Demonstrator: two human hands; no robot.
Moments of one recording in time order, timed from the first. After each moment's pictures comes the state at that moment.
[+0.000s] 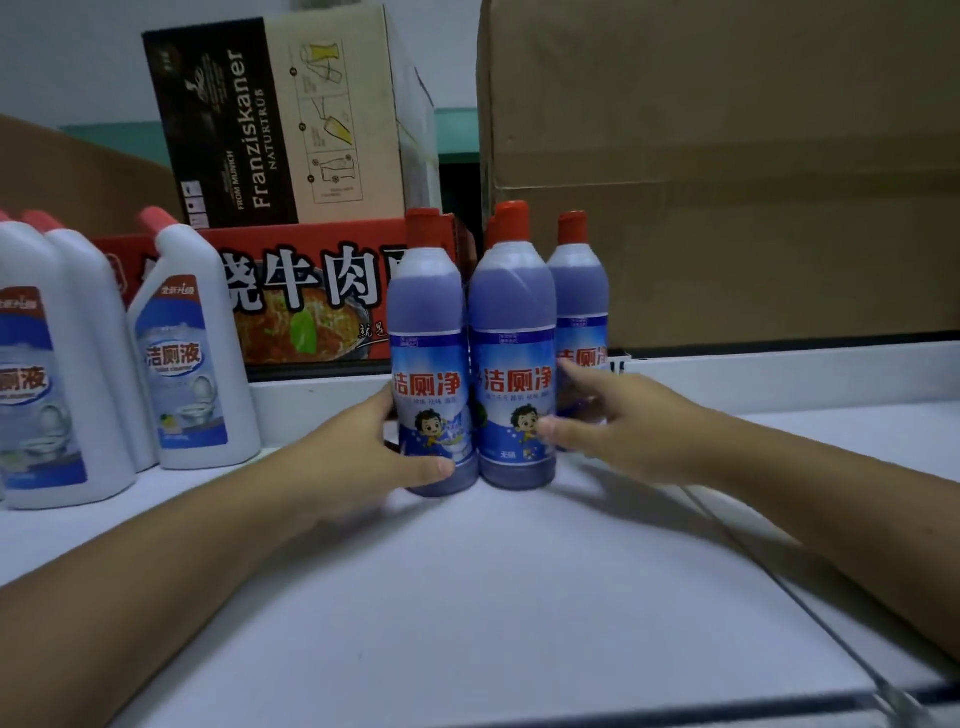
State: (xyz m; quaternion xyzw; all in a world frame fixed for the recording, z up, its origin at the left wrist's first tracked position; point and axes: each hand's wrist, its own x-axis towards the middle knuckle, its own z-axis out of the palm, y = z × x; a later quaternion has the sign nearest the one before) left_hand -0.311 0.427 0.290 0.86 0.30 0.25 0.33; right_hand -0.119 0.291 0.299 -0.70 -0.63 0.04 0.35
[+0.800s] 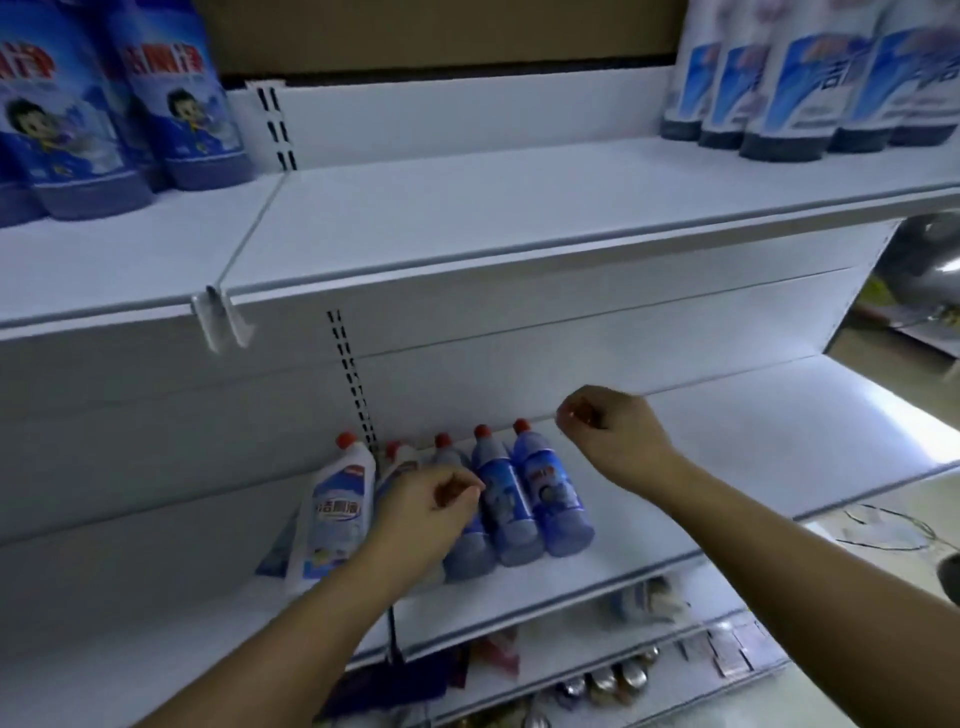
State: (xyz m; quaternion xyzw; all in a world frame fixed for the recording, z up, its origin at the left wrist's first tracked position) left_hand -0.148 0.162 0.027 0.83 0.26 0.20 0.45; right_hand 0.028 0.036 0.061 -0.85 -0.37 0.06 0.36
